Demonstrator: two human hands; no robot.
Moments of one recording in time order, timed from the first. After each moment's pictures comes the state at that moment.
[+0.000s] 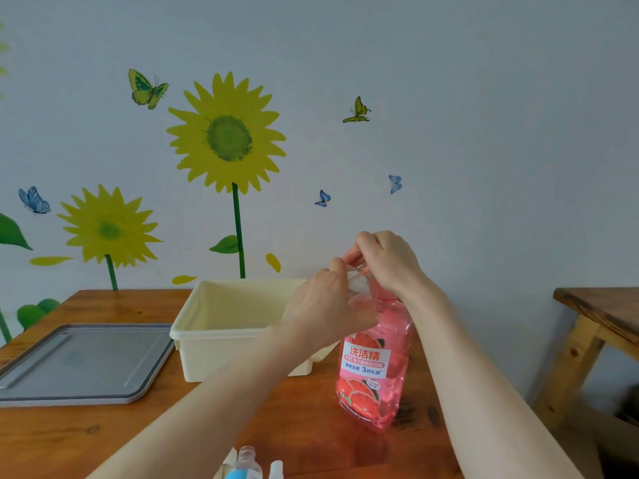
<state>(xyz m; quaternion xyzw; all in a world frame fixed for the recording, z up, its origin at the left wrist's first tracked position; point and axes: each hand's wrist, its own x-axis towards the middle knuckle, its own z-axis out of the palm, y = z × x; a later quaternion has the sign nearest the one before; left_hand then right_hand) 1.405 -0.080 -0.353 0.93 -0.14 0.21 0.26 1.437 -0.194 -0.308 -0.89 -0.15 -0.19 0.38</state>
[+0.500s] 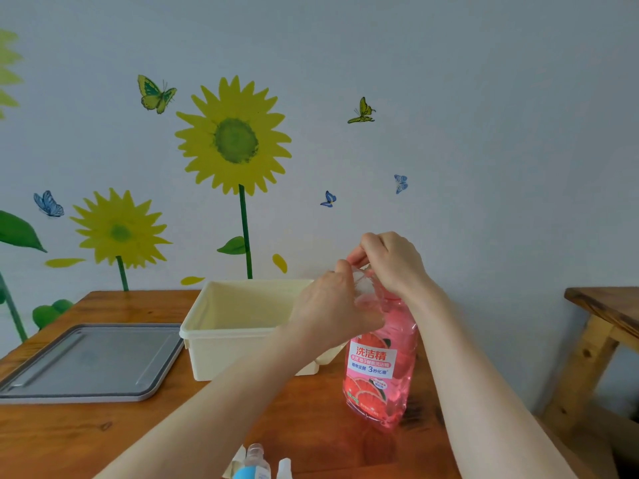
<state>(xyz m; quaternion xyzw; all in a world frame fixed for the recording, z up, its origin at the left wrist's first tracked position) 1.400 -0.081 -0.351 0.94 -0.13 0.19 0.26 1.434 -0.192 -0.311 -0.89 -0.16 -0.20 0.38</state>
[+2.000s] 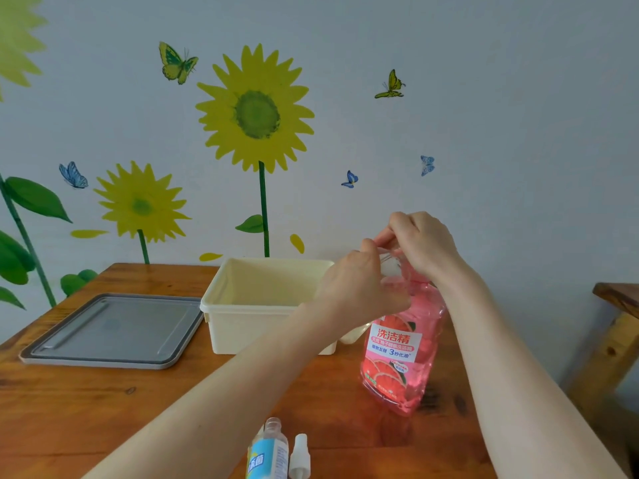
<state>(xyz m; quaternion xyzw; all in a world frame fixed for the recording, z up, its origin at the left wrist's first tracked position) 1.403 -0.082 -0.351 0.93 -0.14 0.20 0.28 1.436 -0.193 -0.311 -0.89 -0.15 -0.21 0.36</state>
